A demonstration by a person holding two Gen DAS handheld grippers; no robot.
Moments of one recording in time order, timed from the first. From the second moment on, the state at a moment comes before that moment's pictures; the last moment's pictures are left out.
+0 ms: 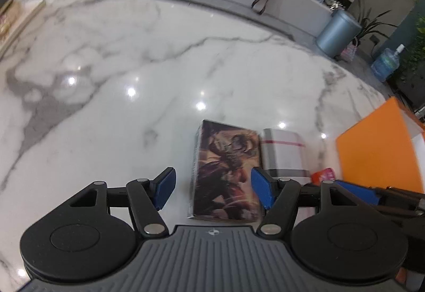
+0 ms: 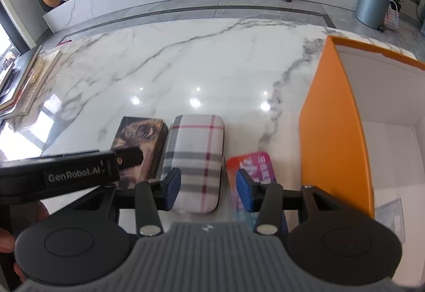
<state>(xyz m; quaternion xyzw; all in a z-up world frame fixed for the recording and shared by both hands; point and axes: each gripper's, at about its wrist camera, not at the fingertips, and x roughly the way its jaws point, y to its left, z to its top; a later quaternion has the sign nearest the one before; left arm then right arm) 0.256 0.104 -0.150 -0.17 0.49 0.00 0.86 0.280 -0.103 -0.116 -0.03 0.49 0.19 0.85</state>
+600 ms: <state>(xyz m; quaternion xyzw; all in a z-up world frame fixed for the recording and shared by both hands) 0.248 0.135 -0.153 -0.25 0.48 -0.03 0.84 0.307 -0.076 -0.135 -0.04 0.50 0.21 0.84</state>
